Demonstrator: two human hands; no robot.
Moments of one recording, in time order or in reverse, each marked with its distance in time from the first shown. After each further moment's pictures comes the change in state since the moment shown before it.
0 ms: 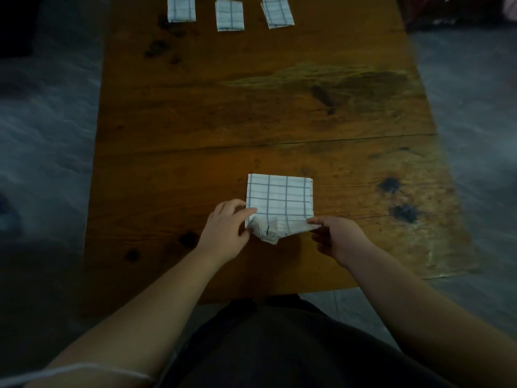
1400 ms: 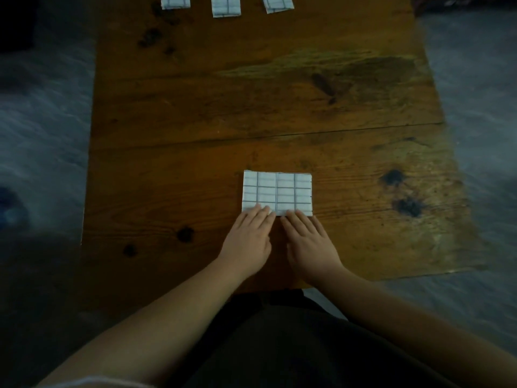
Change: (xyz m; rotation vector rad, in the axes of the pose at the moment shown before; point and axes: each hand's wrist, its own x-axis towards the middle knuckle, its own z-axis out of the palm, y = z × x) left_hand -0.006 0.035 0.047 0.221 -0.072 0.151; right_hand 0.042 0.076 0.015 -1.470 0.065 -1.107
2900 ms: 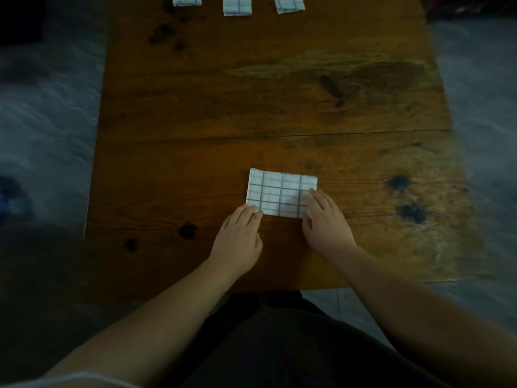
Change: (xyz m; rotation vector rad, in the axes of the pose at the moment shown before) left_hand -0.012 -0.016 -0.003 -0.079 0.102 -0.103; right_hand 0.031 0.027 -0.035 0.202 0.098 0.167
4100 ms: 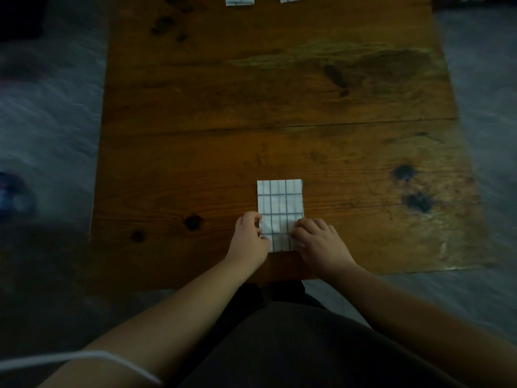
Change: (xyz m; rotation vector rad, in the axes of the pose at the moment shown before) left_hand -0.015 0.017 0.010 -0.730 -0.041 -0.450; right_hand -0.048 -0.001 0.037 -0.141 -0.135 -0.257
